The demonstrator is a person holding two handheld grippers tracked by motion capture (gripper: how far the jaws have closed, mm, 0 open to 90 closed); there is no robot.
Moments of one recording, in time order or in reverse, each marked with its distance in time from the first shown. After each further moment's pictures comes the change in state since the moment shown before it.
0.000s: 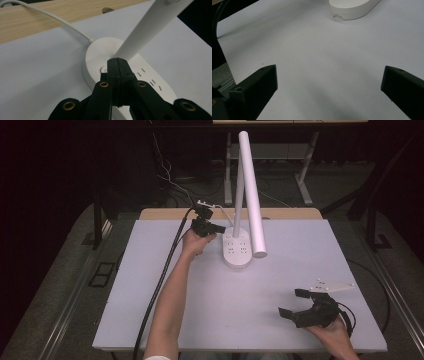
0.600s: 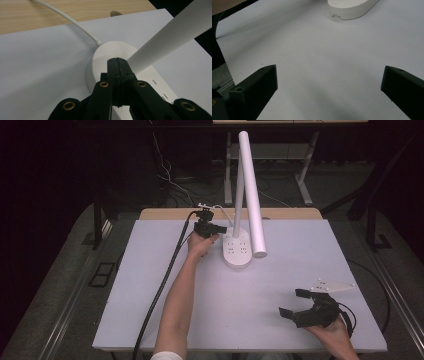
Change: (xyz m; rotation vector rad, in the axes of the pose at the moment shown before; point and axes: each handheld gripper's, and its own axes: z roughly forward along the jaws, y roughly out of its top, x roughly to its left) left arm 0.010 -0.008 0.022 -0.048 0.007 -0.091; right arm -0.001 -0.001 -0.001 -0.001 -0.008 0.006
